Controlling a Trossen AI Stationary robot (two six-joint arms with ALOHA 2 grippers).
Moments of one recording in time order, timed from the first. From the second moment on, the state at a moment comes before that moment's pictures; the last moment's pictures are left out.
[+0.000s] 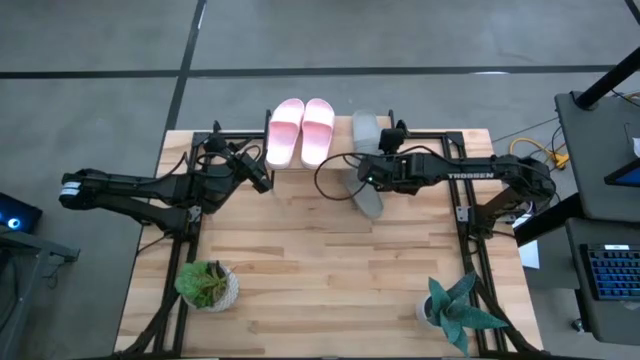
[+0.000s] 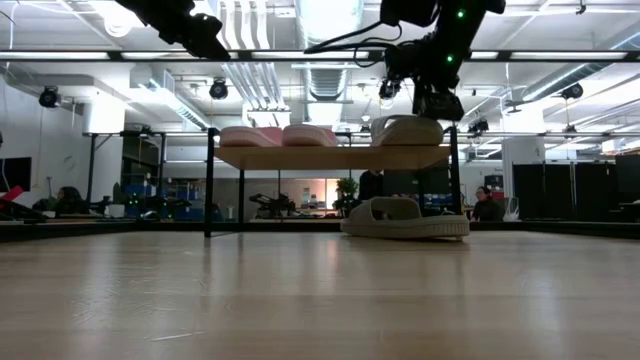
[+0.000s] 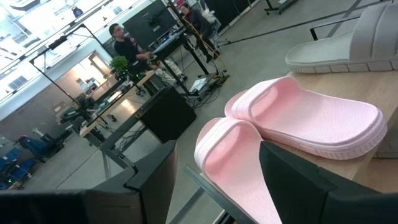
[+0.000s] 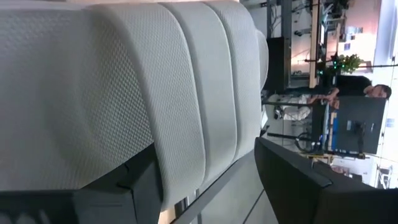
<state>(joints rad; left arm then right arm) -0.01 0.94 0.78 -0.06 -1.06 0.35 -0.16 1.51 1.20 -0.80 0.89 -0.37</state>
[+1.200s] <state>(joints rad) -0.01 0.94 0.78 -0.07 -1.06 0.35 -0.13 1.51 1.22 -0.83 1.10 -0.10</state>
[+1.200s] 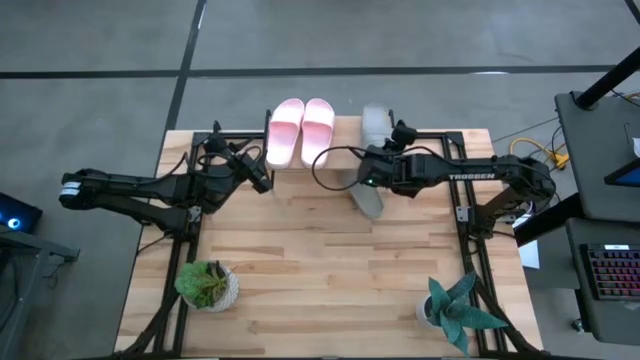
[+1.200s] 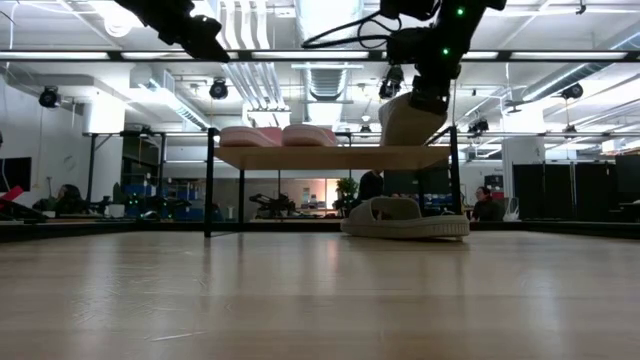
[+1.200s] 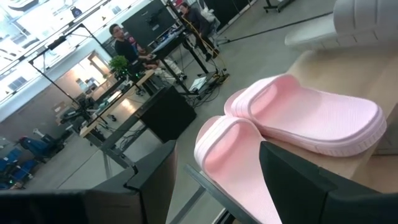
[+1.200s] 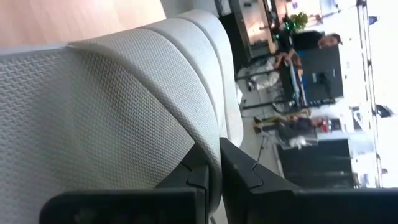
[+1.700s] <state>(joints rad) -0.01 0.94 0.78 -0.09 -1.06 0.34 -0.13 1.58 1.22 -0.88 1.11 -0.05</state>
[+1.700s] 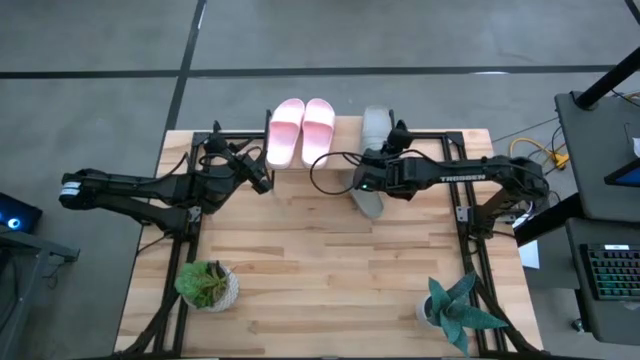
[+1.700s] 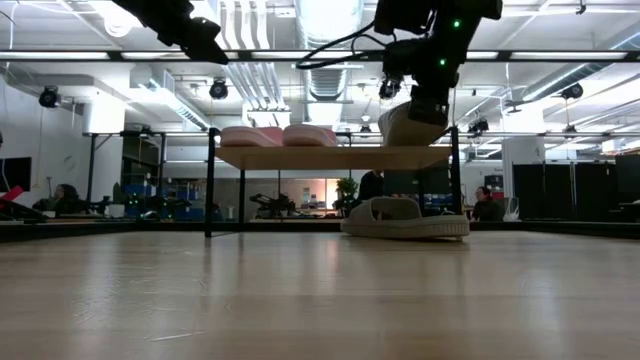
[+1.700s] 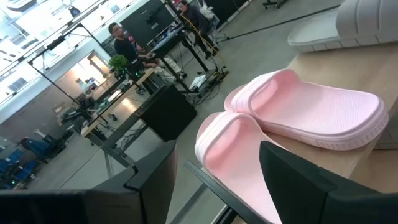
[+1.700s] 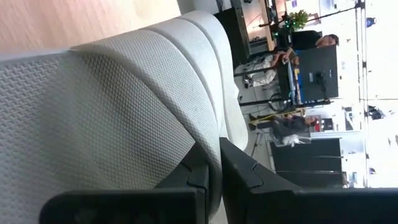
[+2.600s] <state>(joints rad) -0.01 0.94 0.78 -0.09 -1.06 0.34 -0.13 1.59 1.22 -0.92 1.04 -0.03</state>
